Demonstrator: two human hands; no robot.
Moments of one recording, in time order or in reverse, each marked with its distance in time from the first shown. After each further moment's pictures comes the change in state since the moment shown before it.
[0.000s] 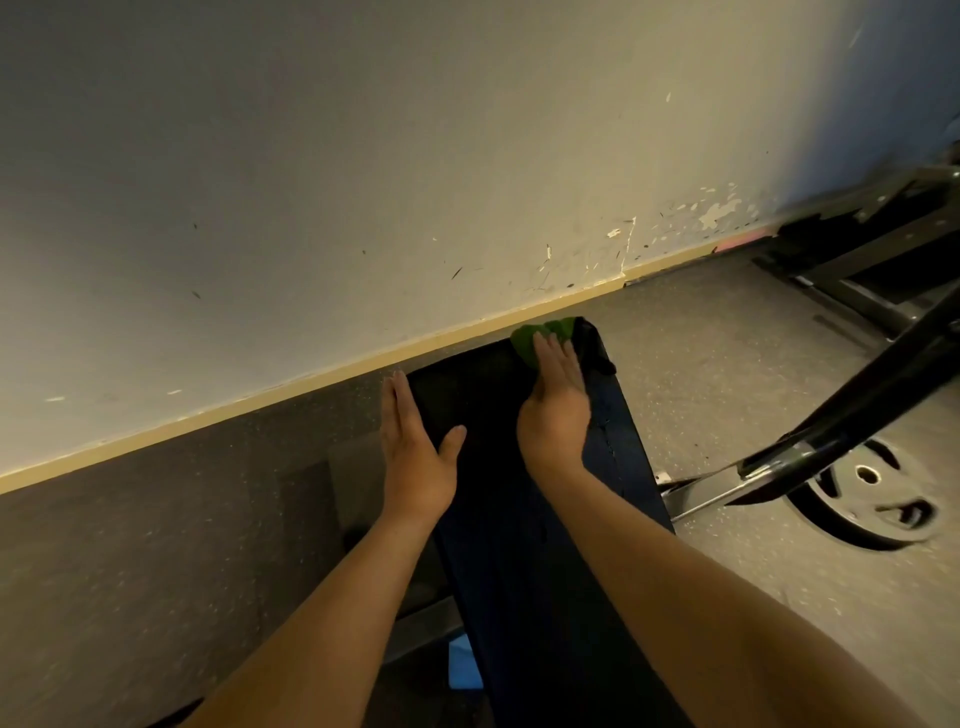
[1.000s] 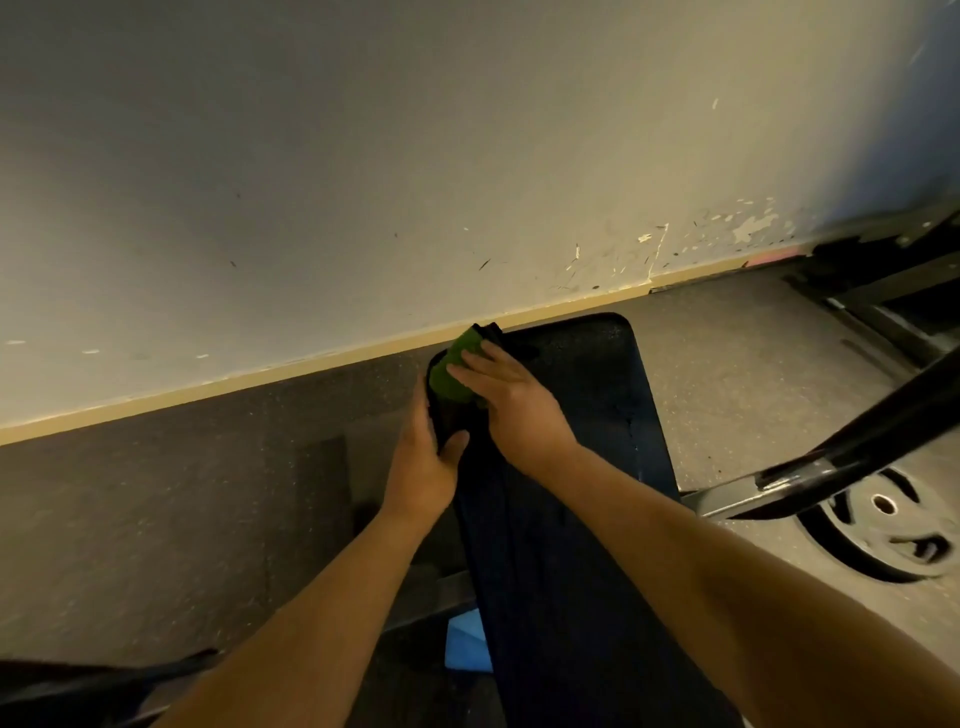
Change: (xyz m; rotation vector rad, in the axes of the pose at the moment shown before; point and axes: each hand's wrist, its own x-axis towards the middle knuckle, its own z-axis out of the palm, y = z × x) left_hand -0.022 -0.018 -0.023 -0.241 -0.074 0.027; right_hand -0.016 -0.033 0.009 -0.066 -0.512 -0.513
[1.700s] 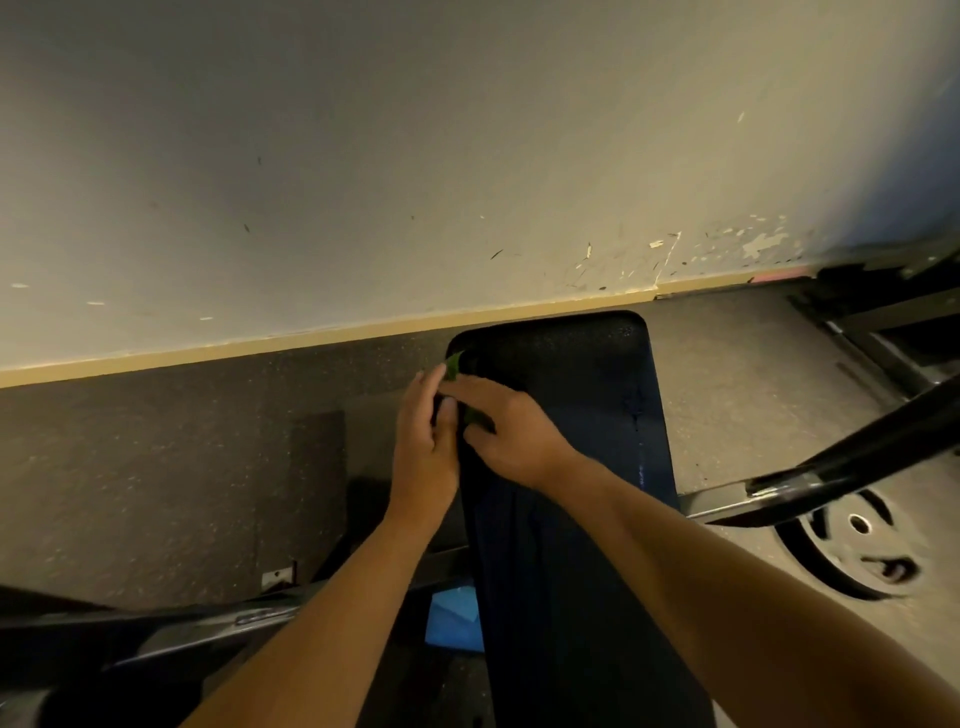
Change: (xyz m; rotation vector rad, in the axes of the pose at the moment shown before) left_hand -0.032 0.004 -0.004 -0.160 0.183 0.018; right_hand -0.018 -0.037 -0.006 0.257 -0.311 0.013
